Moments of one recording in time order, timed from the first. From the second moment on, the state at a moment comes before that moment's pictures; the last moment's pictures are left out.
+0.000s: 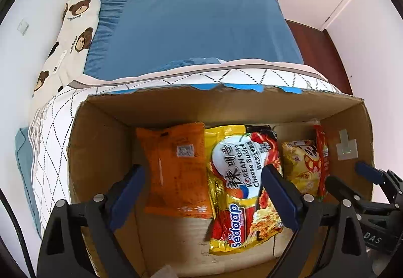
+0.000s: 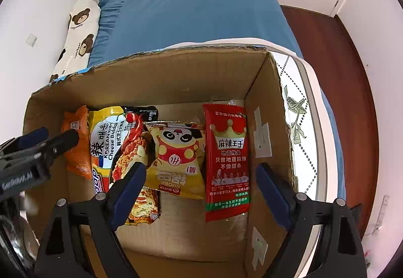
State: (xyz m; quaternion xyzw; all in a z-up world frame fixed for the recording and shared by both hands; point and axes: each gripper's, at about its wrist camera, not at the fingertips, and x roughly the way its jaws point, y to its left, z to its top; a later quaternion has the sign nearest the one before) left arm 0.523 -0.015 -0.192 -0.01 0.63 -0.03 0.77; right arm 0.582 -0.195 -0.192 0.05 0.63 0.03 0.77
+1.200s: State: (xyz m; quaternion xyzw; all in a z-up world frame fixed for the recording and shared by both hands) left arm 0.309 -0.024 -0.053 0.00 0.45 -0.02 0.89; right arm 0.373 -0.174 -0.065 0.03 0.47 0.04 0.88
